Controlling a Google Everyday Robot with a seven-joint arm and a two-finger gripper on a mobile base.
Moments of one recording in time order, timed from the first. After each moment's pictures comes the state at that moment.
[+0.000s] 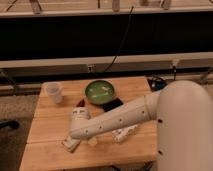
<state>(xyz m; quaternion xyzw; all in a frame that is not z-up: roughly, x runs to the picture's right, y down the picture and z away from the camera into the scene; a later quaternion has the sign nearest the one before) -0.095 0.261 0.808 -0.23 -0.06 -0.27 0.93</state>
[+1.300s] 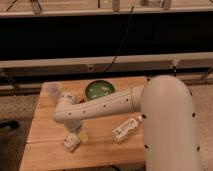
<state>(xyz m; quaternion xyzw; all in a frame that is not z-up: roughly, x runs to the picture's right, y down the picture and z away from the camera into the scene) -0.152 0.245 0.790 -0.31 -0.13 -0.37 0.87</state>
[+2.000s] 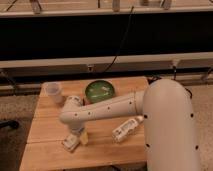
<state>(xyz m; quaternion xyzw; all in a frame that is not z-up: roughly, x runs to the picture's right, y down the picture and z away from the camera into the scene) -0.153 0.266 0.803 -0.31 -0.17 -0.36 0.86</state>
